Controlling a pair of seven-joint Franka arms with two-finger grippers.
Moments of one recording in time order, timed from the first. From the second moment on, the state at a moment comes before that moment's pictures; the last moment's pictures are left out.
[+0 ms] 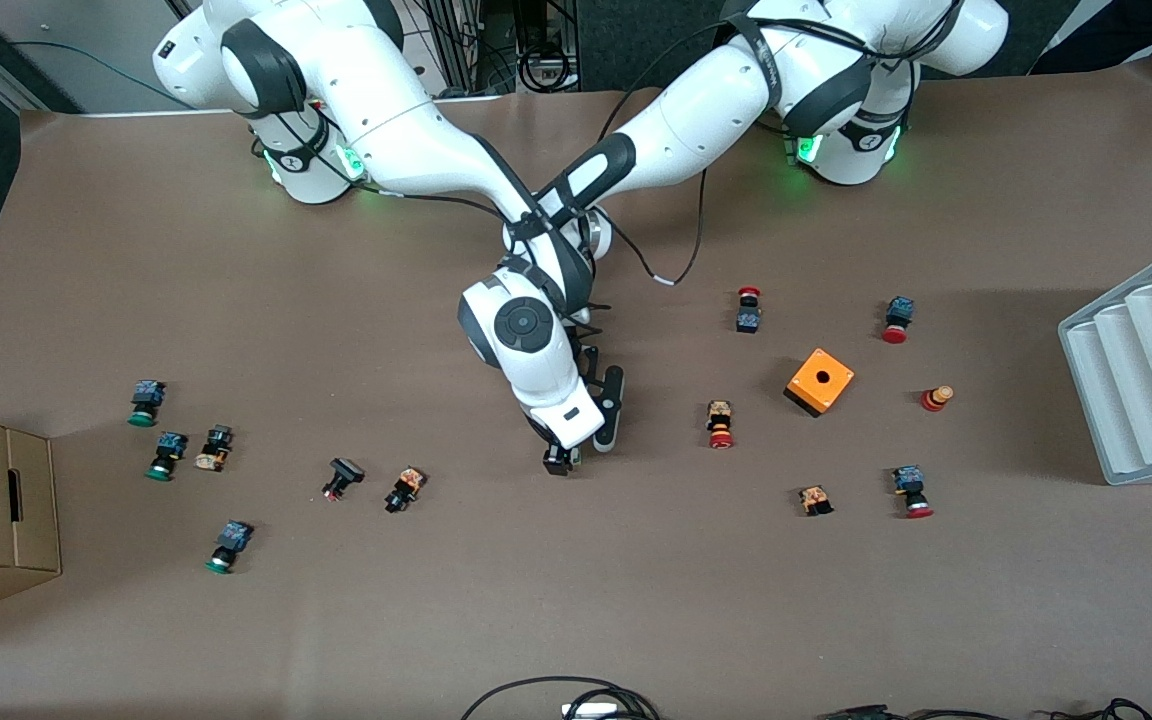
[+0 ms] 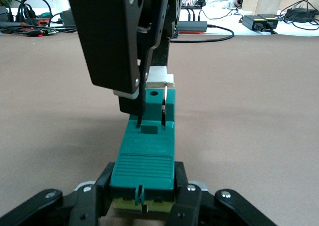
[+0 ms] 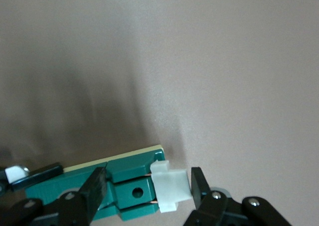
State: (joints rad) left arm -0.81 1.00 -0.35 -1.55 1.80 1.94 -2.41; right arm 0.92 0.86 -0.28 -1.43 0.26 2.46 -0.81
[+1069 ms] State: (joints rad) left arm -0.81 1.00 -0.35 -1.55 1.80 1.94 -2.41; right arm 0.92 0.86 -0.28 -1.43 0.26 2.48 -0.81
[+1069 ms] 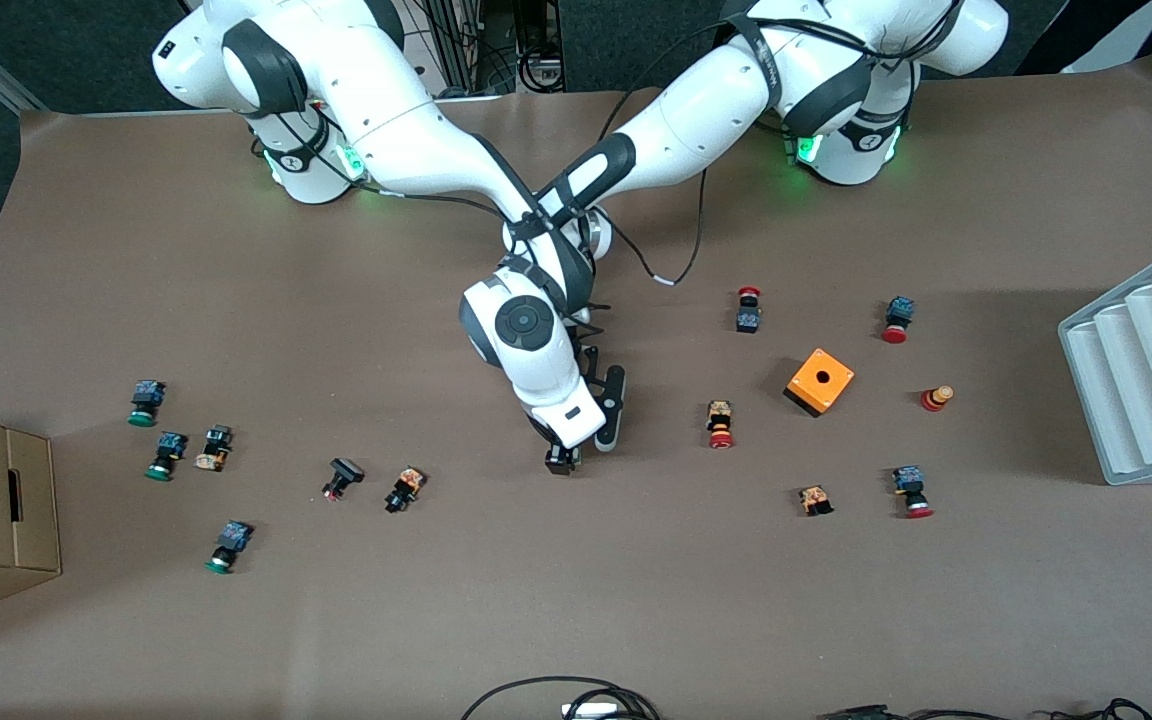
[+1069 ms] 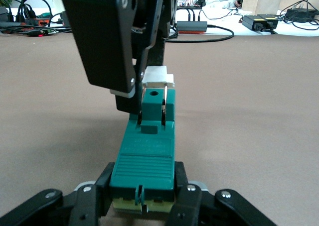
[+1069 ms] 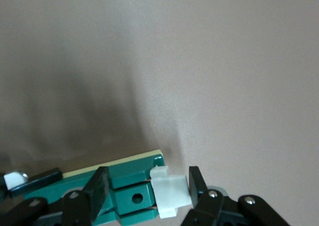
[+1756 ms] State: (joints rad) left arm -0.81 1.00 -0.35 -1.55 1.80 1.94 -2.41; right arm 0.92 0.86 -0.28 -1.43 0.26 2.48 -0.80
